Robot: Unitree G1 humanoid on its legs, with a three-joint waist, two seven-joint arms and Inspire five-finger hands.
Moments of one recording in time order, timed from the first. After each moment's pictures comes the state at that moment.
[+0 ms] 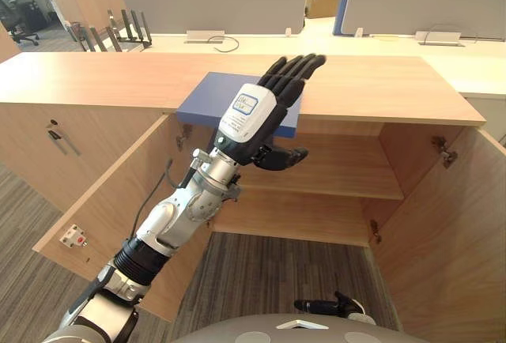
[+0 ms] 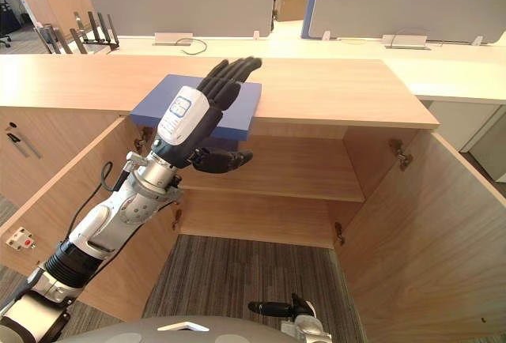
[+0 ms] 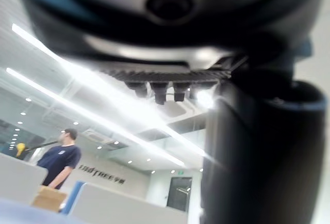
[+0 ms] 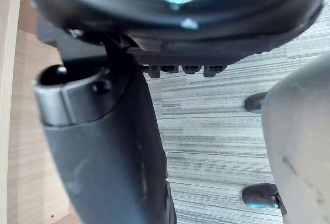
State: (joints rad) left arm -0.33 0.48 -0.46 -0.06 0.68 -0.28 0.31; right arm 0.00 -0.07 -0.11 1.24 0.01 -0.03 -0.05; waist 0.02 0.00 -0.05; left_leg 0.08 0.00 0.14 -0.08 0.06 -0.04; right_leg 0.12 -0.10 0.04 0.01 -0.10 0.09
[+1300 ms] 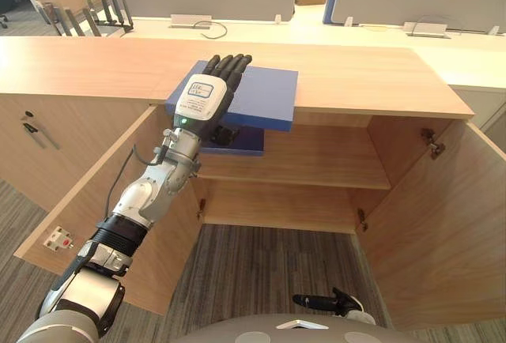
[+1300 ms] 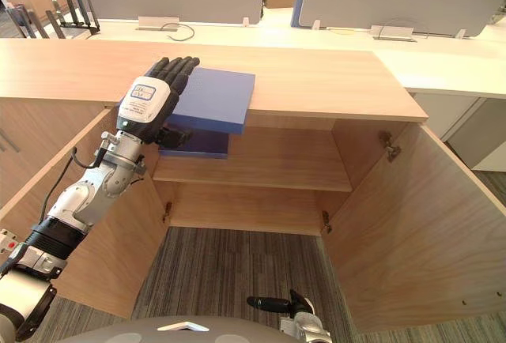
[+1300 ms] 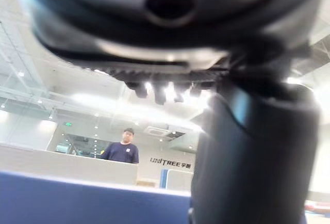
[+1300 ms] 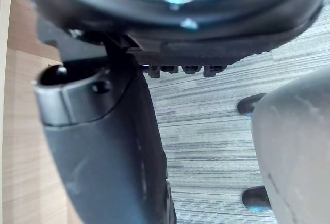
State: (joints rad) left arm -0.44 0.56 -0.36 0.17 0.80 -0.15 0.35; right arm 0.00 -0.05 -0.15 1.22 0.01 -0.03 -0.03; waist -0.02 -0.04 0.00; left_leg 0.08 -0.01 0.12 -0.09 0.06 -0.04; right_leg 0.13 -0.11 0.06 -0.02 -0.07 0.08
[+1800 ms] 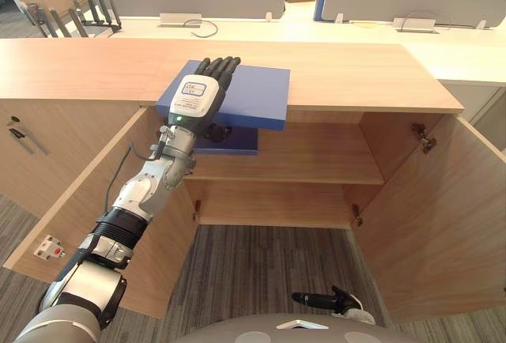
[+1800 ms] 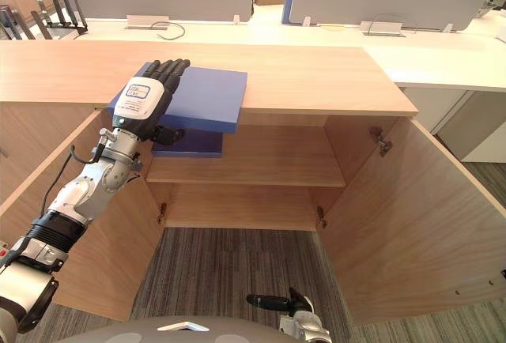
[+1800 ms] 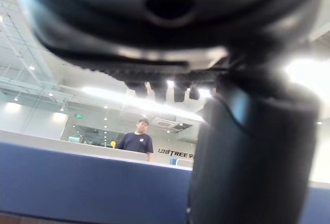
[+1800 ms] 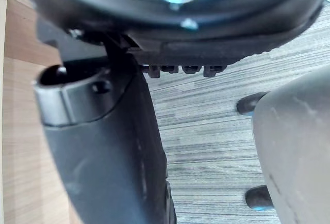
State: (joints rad) left arm -0.48 0.56 -0.36 0.27 0.79 -0.13 0.35; right arm 0.00 -0.05 -0.16 1.22 0.01 -0.03 -0.03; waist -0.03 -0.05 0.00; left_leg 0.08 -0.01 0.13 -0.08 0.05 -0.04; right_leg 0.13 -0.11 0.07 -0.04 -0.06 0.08
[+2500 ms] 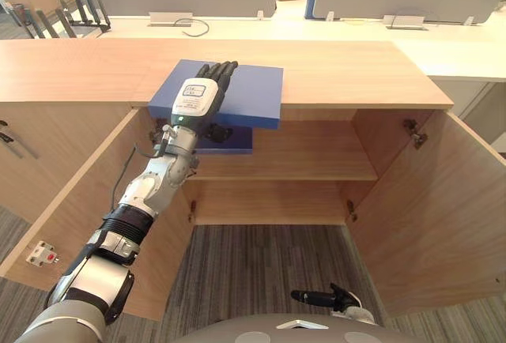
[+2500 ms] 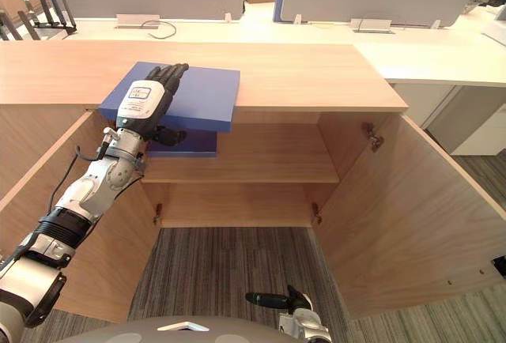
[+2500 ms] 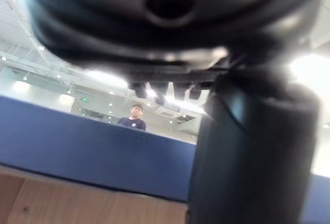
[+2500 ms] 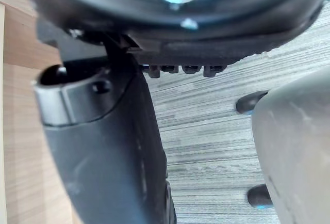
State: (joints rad) left arm -0.51 0.51 -0.35 0.37 0.74 -0.13 0.31; right arm -0.01 -0.05 -0.16 1.22 0.01 -0.03 -0.01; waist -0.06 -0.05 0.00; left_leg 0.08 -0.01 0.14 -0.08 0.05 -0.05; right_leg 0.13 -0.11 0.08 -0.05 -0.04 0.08
